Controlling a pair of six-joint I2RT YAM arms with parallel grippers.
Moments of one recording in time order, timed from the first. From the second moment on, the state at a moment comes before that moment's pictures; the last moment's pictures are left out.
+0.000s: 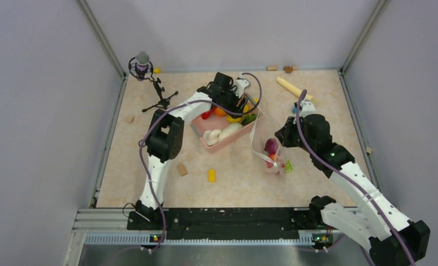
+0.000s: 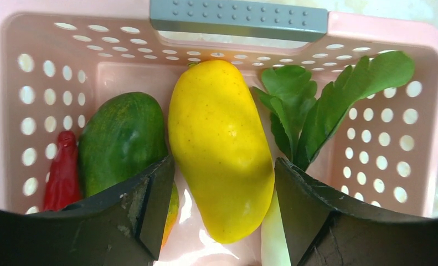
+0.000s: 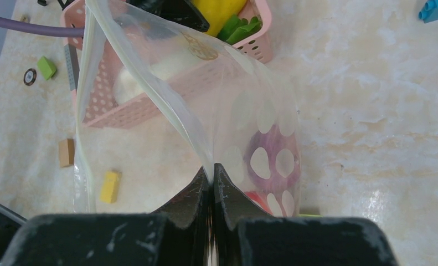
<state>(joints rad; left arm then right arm) -0.52 2.24 1.85 -0.41 0.37 0.23 0.42 0.87 0.75 -0.36 -0.05 0.39</state>
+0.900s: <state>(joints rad) -0.55 2.29 1.89 -0.44 0.29 0.24 0.42 0.88 0.75 -0.36 -0.05 0.39</state>
